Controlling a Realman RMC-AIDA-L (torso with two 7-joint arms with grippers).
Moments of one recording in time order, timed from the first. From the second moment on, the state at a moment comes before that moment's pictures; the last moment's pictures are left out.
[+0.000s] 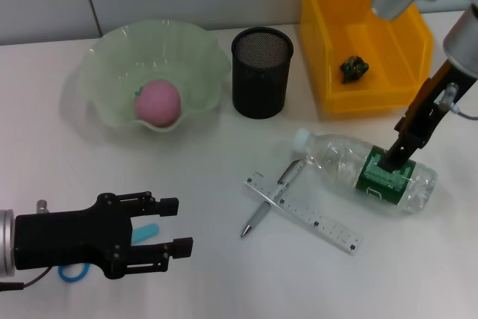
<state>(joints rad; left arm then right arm) -0.43 -2.05 0.92 0.64 1.89 1.69 -1.35 0.86 2.02 -1.12 -1.16 -2.79 -1.83 2.32</state>
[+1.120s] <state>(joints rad) -0.43 -2.06 0.91 0.64 1.89 1.69 -1.36 0.89 2.07 -1.16 -0.97 -2.86 -1.65 2.26</state>
